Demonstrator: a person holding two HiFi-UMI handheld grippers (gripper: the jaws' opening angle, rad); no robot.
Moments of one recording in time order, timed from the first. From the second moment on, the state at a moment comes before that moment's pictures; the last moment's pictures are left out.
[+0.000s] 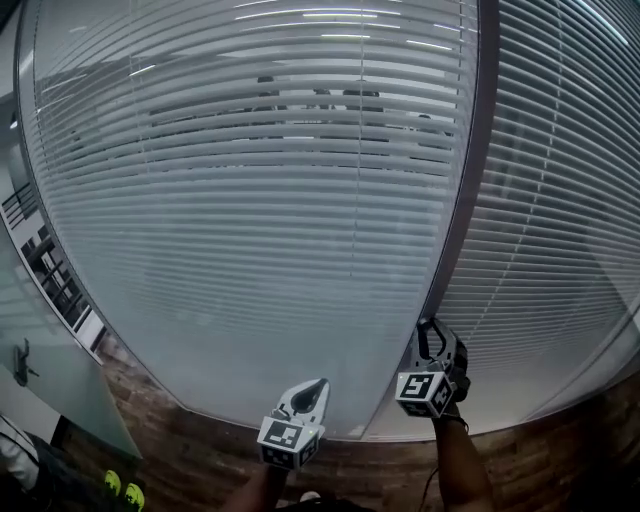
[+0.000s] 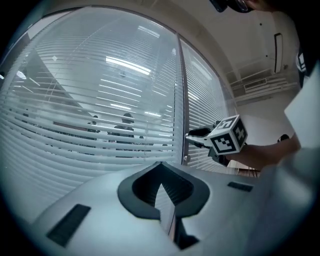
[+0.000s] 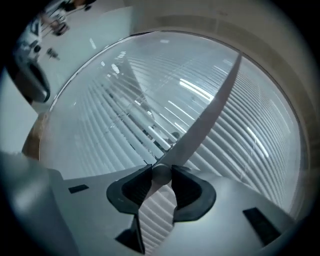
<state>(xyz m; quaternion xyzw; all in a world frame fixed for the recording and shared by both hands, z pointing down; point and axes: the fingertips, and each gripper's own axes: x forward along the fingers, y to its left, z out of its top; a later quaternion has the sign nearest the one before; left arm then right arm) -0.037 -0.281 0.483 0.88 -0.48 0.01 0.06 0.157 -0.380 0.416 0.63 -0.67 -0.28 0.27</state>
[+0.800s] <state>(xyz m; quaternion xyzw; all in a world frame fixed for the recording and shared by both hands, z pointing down) -0.017 -0.267 0.484 0.89 -0.45 0.01 0.05 0.150 -0.380 0.428 0.52 -0.60 -0.42 0.45</state>
